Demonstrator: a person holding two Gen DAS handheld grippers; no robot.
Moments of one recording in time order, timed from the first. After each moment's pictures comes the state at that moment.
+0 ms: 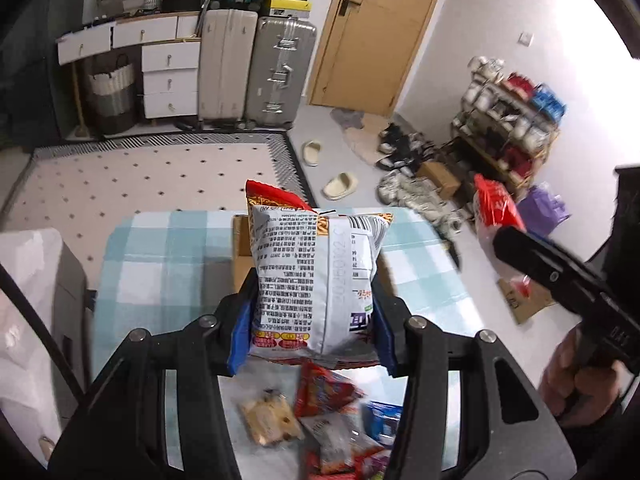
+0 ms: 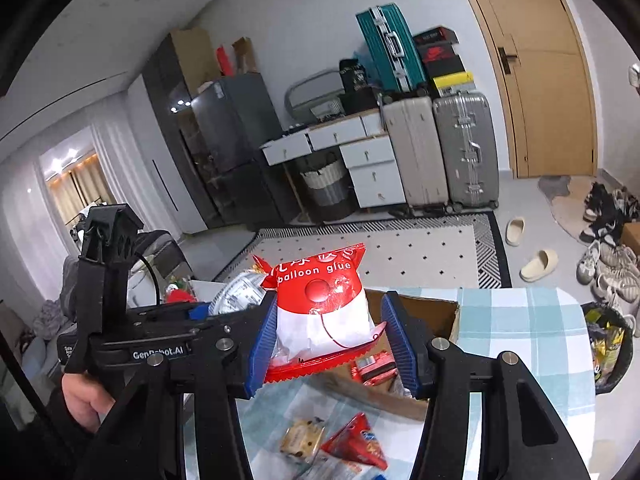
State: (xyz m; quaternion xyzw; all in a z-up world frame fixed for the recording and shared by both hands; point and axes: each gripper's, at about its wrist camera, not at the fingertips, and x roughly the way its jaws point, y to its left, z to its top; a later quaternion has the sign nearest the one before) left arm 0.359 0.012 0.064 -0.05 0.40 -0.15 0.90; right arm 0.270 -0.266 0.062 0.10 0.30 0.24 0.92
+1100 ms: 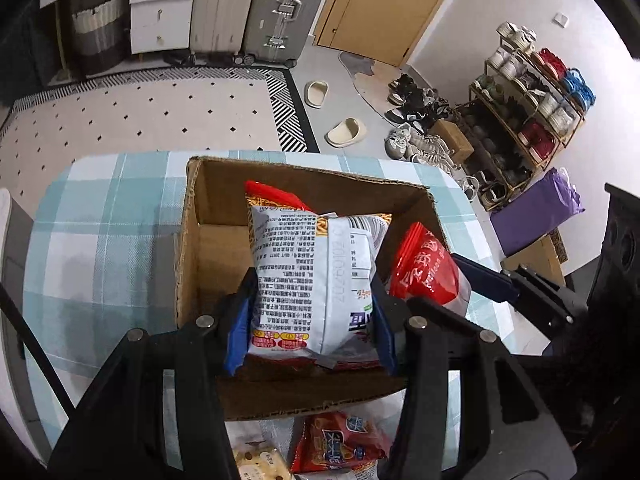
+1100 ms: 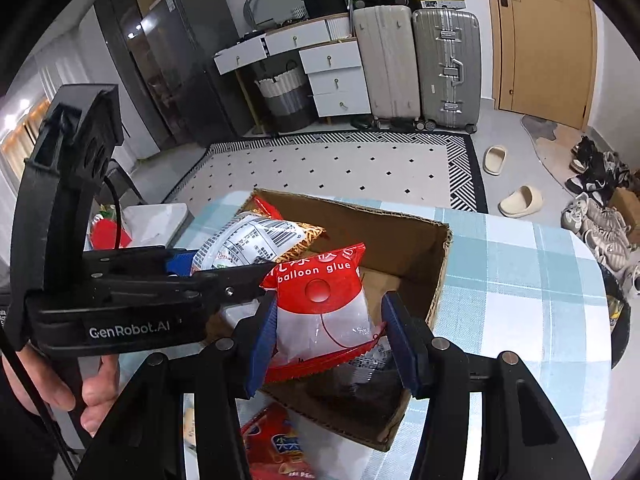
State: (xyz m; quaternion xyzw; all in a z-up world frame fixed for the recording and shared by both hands) left arm 0.509 -0.016 -0.118 -0.09 0.51 -0.16 0.84; right arm 0.396 -0.245 -0.095 0.03 0.44 0.19 0.87
